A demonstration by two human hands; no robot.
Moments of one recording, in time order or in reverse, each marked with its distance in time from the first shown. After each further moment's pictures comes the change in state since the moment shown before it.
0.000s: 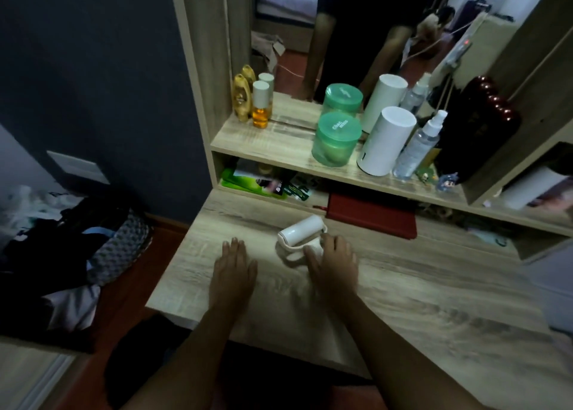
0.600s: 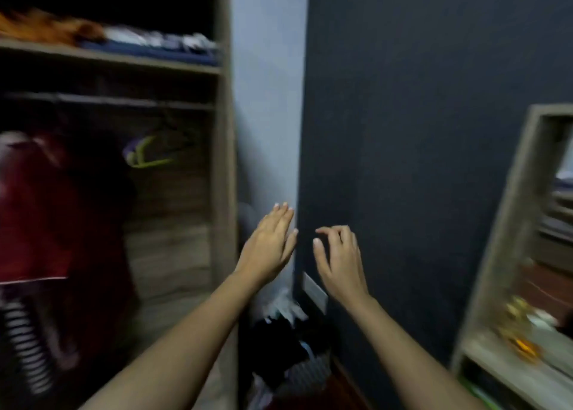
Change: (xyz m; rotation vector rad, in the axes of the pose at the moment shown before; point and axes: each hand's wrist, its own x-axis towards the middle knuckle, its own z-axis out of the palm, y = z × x) left_hand -0.138 -0.168 -0.448 0.303 0.945 -0.071; right_hand -0.048 -0.466 -0.176 0.713 0.131 -1.080
